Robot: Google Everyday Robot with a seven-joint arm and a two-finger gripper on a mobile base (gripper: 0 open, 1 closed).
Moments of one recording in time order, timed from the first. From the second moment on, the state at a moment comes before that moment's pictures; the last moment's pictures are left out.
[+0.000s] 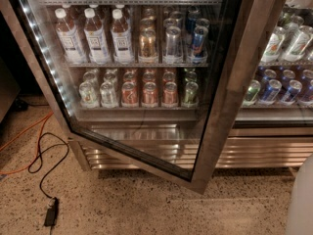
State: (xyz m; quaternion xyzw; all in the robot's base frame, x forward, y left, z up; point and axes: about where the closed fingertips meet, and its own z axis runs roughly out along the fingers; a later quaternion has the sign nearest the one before) arm 0.595 -0.196 1.094 -0.42 0.59 0.51 0.47
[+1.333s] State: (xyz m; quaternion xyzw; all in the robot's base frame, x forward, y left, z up) arm 0.574 -0.186 1.052 -0.38 0.61 0.56 0.42
